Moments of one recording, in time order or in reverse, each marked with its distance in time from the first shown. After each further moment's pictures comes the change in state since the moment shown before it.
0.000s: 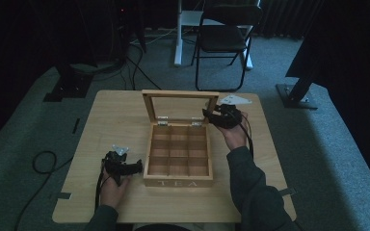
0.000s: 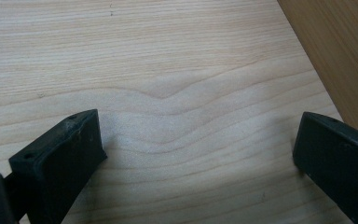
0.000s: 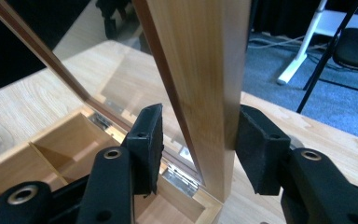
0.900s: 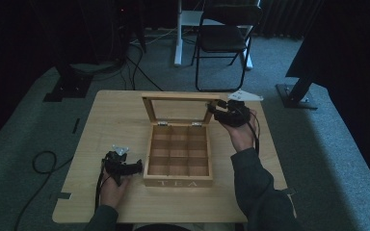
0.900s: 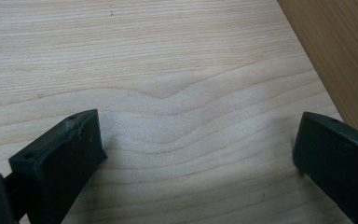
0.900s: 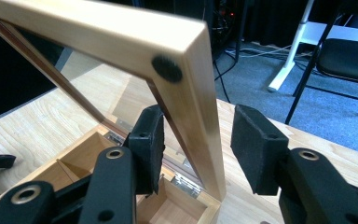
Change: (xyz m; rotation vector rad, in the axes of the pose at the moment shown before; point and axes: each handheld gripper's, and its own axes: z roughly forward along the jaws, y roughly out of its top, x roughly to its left) left arm 0.000 0.000 0.000 -0.002 0.000 -0.001; right arm 0.013 0.029 -0.044 -0.031 -0.036 0.026
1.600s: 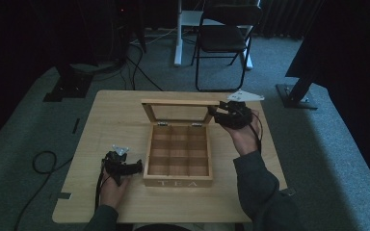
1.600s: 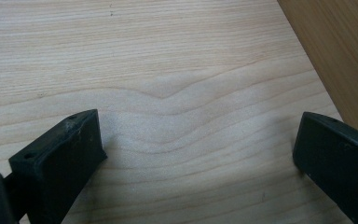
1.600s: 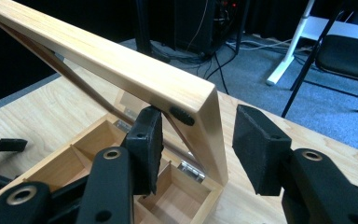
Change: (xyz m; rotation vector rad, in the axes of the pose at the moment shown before) left arm 0.000 0.000 0.000 0.000 0.000 -0.002; right arm 0.015 0.009 -0.018 0.051 -0.003 -0.032
